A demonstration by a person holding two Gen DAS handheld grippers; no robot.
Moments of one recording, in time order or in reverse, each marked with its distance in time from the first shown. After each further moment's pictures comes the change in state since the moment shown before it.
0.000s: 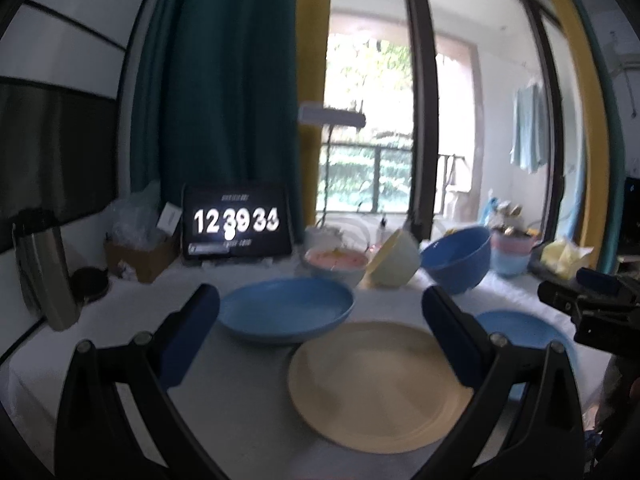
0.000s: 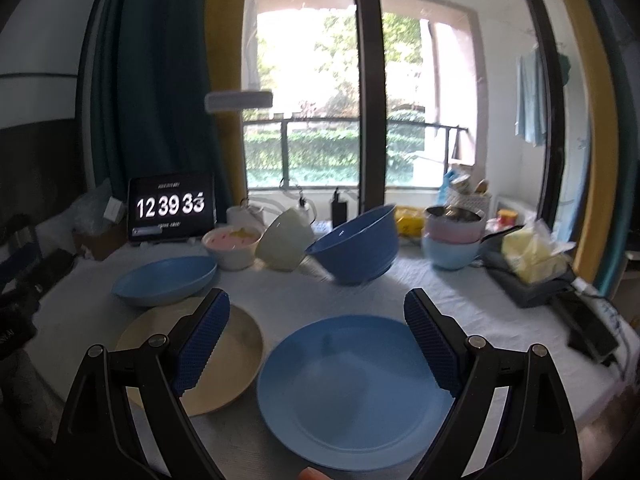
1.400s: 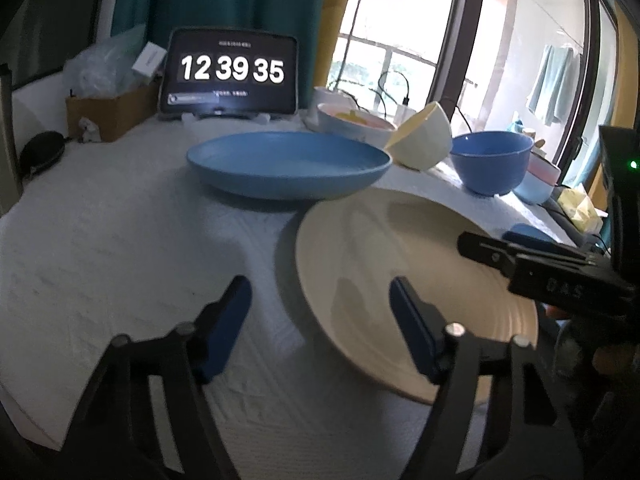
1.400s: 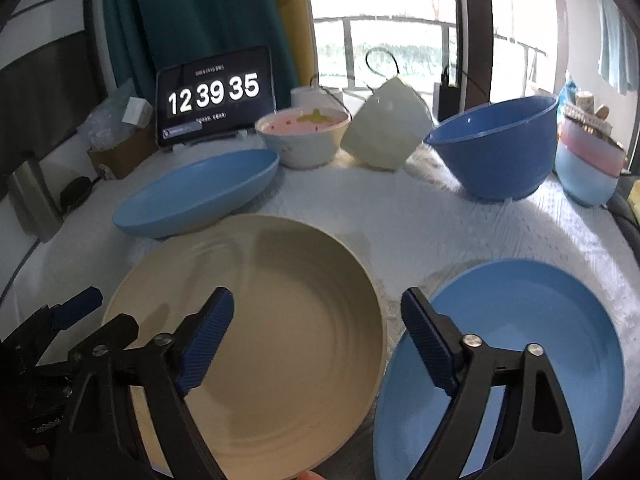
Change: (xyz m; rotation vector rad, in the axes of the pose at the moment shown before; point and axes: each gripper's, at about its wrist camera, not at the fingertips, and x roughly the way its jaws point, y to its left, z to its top) left arm 0.084 0.025 -0.081 -0.142 0.410 -0.079; right arm 0.141 0.067 -0.032 -0.039 0.378 0.210
